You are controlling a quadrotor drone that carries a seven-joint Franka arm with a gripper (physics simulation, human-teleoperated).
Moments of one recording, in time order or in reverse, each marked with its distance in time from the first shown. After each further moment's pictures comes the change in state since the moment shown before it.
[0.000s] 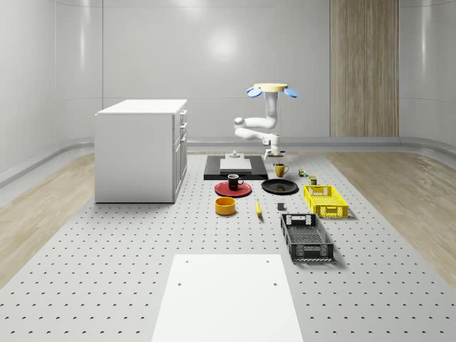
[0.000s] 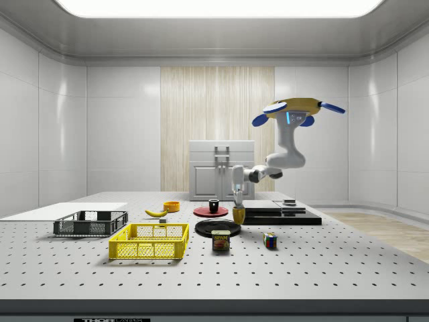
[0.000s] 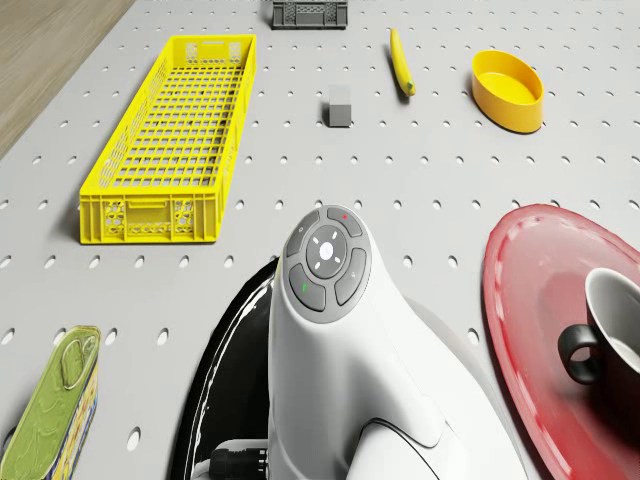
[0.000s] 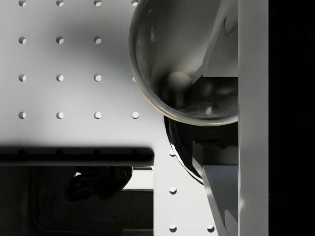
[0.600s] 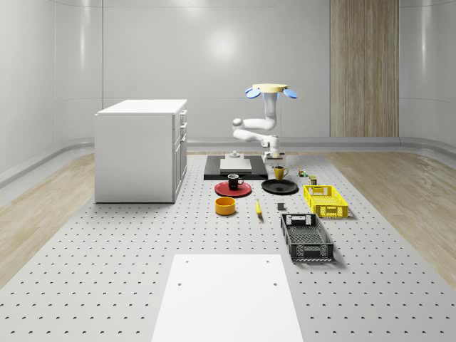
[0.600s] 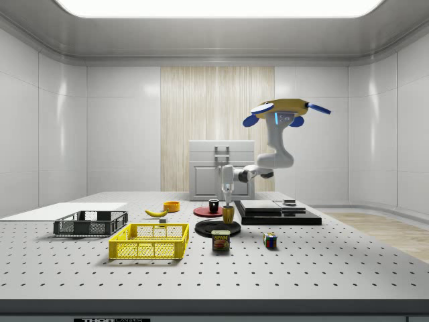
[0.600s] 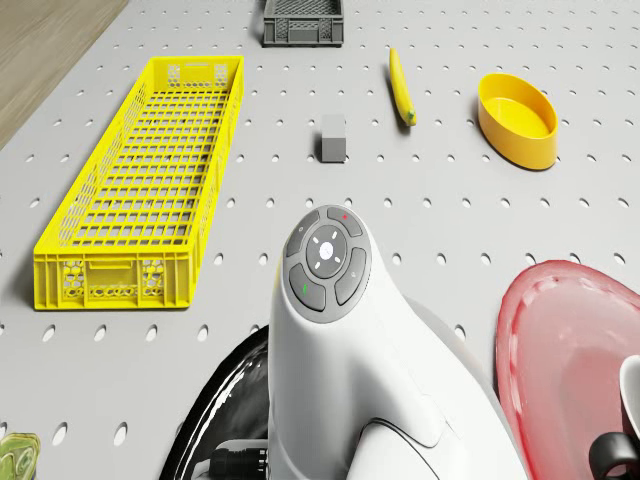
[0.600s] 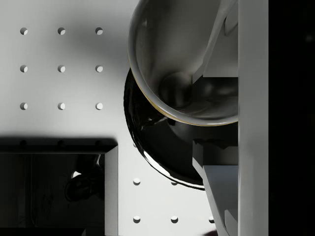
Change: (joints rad) arm -0.001 -0.003 0.000 0.000 0.002 0.003 0.001
